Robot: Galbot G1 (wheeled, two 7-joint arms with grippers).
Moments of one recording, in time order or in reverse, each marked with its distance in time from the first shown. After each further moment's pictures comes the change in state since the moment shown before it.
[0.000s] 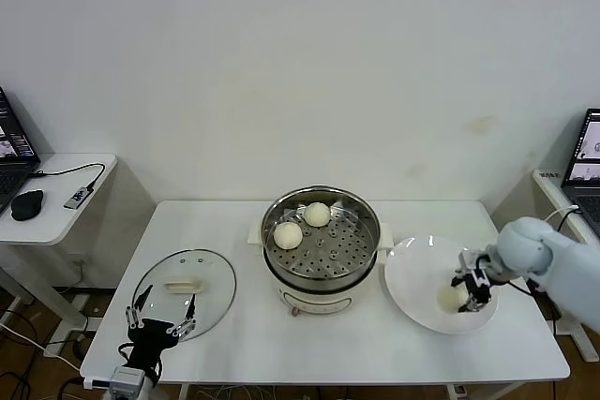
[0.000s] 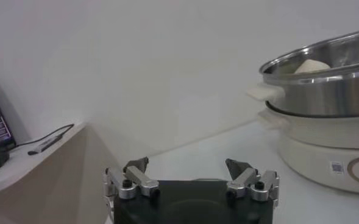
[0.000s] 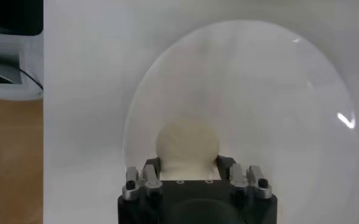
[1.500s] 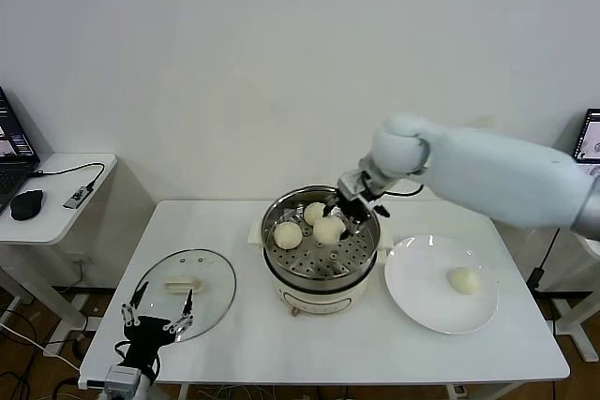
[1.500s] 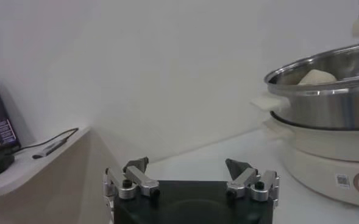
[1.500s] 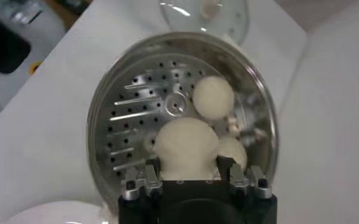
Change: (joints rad) left arm 0.008 -0.023 -0.027 -0.023 -0.004 -0.003 0.001; right arm 0.598 0.559 -0.501 -0.072 0.184 0.302 0.055
